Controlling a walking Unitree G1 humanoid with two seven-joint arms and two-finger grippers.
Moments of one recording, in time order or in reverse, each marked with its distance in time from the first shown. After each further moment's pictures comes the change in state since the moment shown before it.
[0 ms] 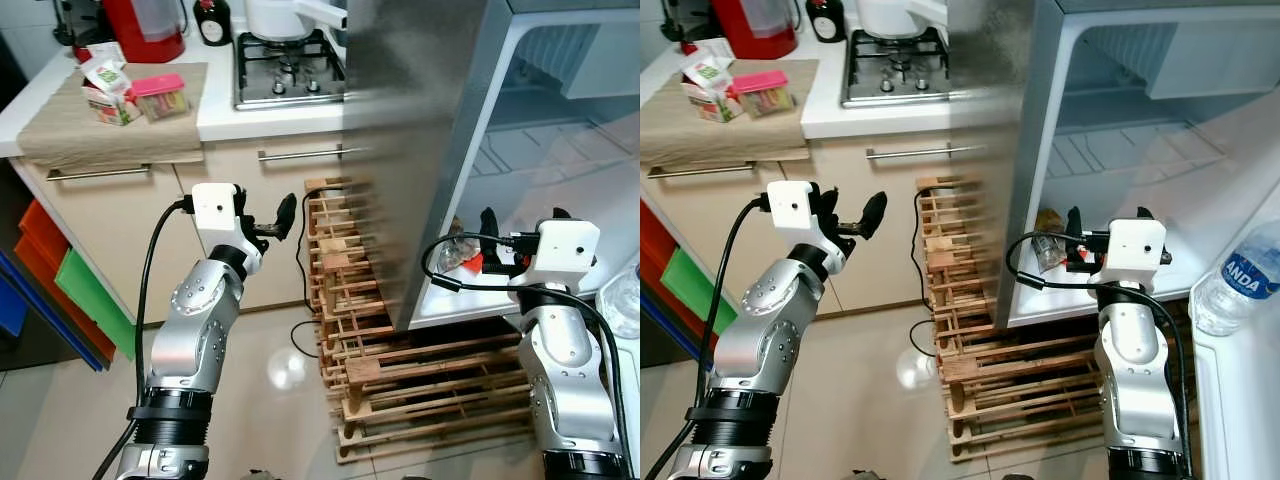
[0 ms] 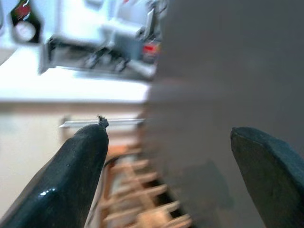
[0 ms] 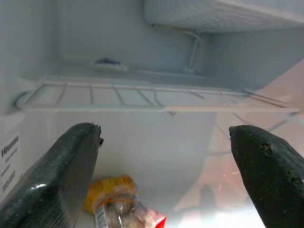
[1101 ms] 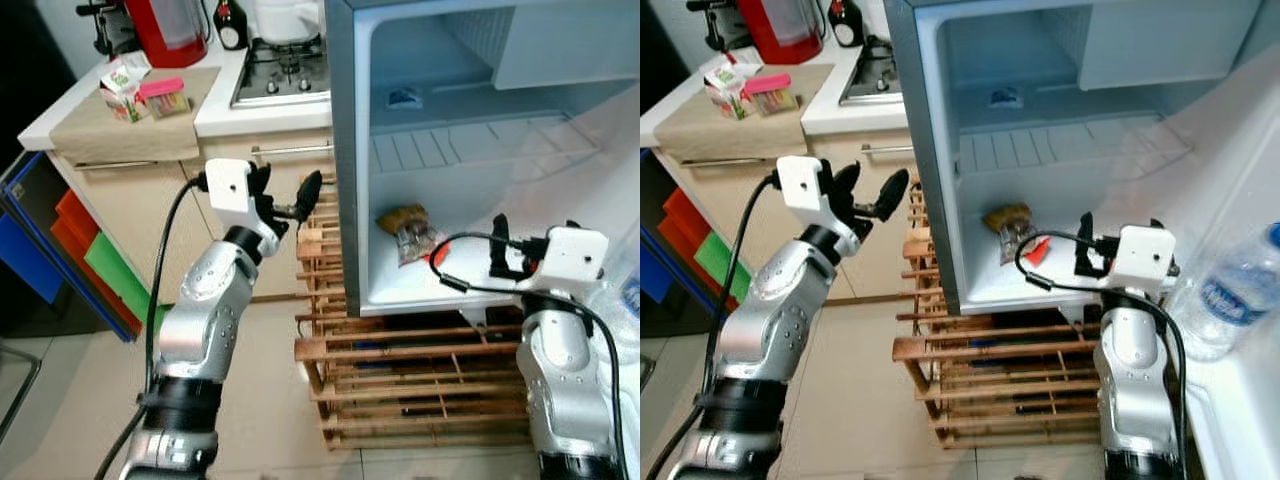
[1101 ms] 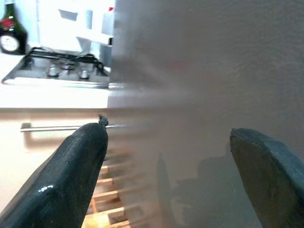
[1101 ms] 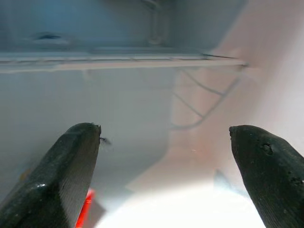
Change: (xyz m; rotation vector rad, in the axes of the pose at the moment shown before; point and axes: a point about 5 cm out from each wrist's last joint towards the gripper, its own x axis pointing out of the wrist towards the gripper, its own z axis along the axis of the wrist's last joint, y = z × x) left arm 0.012 -0.011 0.011 -0.020 -0.020 -0.048; right arm -0.005 -0.009 -0.011 -0.001 0.031 -0.099
